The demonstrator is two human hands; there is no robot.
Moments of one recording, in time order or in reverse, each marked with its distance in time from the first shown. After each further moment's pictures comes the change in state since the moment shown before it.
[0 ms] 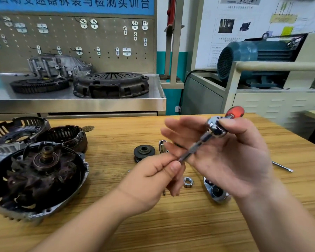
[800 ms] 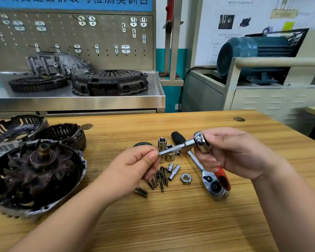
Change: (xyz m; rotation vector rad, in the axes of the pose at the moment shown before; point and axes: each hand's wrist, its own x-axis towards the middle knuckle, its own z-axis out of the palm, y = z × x) left_hand -0.004 -0.016 -0.030 0.174 0.129 -0.118; right_hand -0.011 -0.021 -0.055 -0.519 -0.005 0.299
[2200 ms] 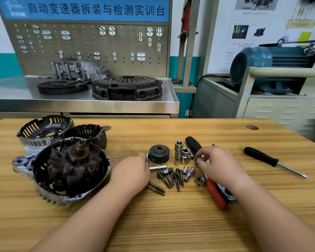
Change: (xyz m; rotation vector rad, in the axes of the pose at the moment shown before) left_hand 0.004 -0.053 -0.018 1.064 0.156 -0.469; right_hand 0.036 0.061 0.009 -1.264 0.647 0.292
